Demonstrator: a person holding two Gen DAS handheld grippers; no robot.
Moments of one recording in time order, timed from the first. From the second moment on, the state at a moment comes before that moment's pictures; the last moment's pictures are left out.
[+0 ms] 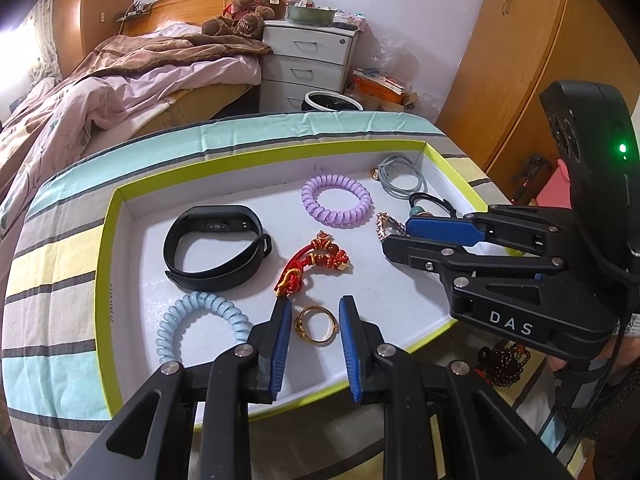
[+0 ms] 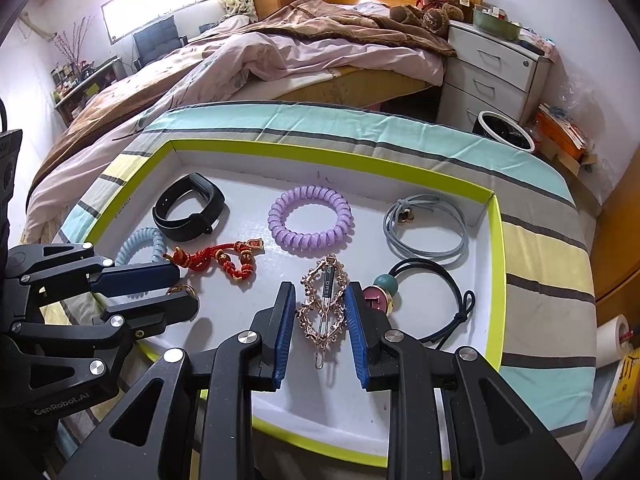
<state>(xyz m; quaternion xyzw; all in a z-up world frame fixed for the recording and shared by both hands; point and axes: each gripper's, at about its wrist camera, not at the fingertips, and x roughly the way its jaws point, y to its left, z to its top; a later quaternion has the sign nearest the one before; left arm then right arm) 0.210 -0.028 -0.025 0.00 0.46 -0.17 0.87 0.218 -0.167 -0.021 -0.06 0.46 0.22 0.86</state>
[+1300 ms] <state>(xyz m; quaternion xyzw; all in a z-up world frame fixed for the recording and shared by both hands) 0.087 -0.012 0.016 -0.05 0.42 -0.16 0.89 0.115 -0.223 -0.017 0.06 0.45 0.24 0.86</state>
